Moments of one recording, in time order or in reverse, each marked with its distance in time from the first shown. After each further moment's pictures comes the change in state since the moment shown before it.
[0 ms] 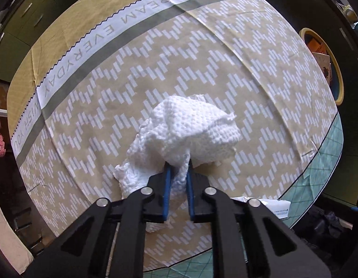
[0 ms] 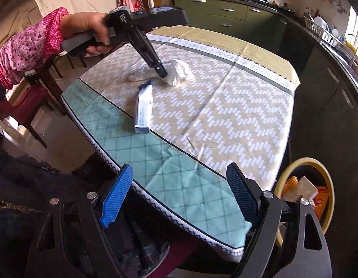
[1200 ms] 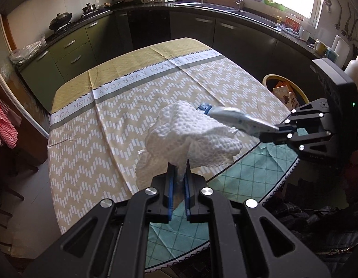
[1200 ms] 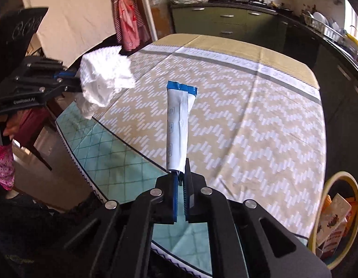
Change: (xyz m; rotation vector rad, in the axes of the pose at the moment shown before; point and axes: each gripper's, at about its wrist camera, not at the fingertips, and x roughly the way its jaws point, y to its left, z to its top) left arm -0.092 -0.051 -0.180 -0.078 -0.539 0.046; right arm 0.058 0.005 0.028 0.105 -0.102 0.005
